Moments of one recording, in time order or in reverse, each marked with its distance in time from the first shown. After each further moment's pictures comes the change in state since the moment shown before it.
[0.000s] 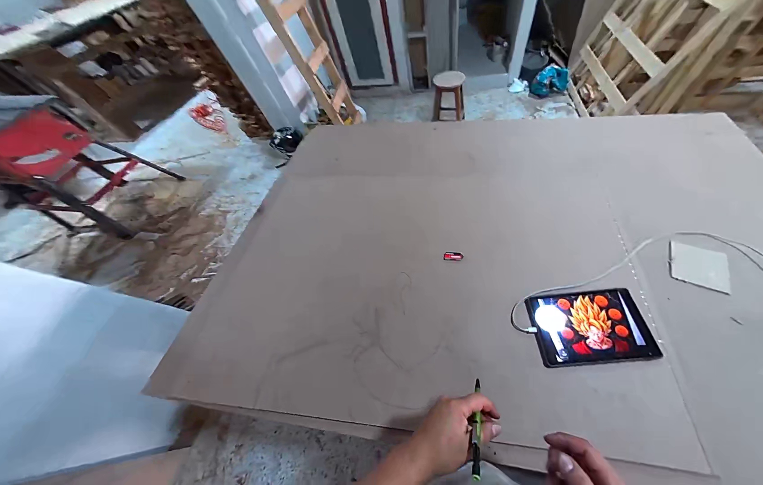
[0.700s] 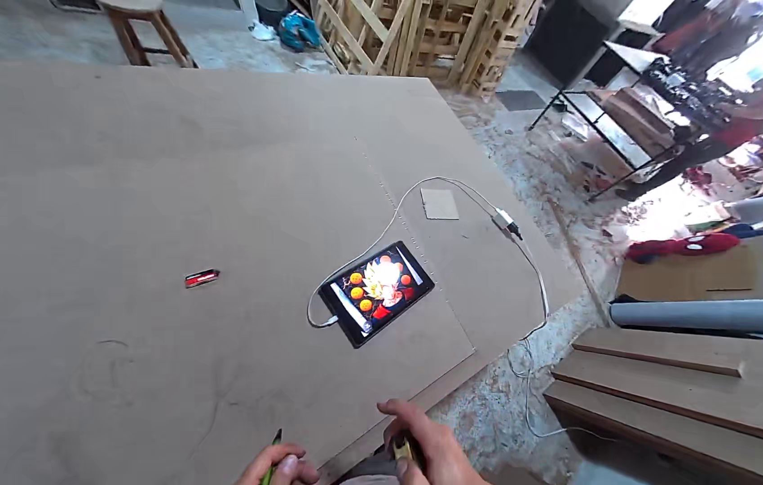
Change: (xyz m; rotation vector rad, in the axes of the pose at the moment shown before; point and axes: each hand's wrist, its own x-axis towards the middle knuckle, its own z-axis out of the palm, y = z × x) left_hand 0.023 -0.014 0.032 -0.276 0.055 0.109; right_hand -0.005 -0.018 -0.044 -0.438 0.058 -0.185
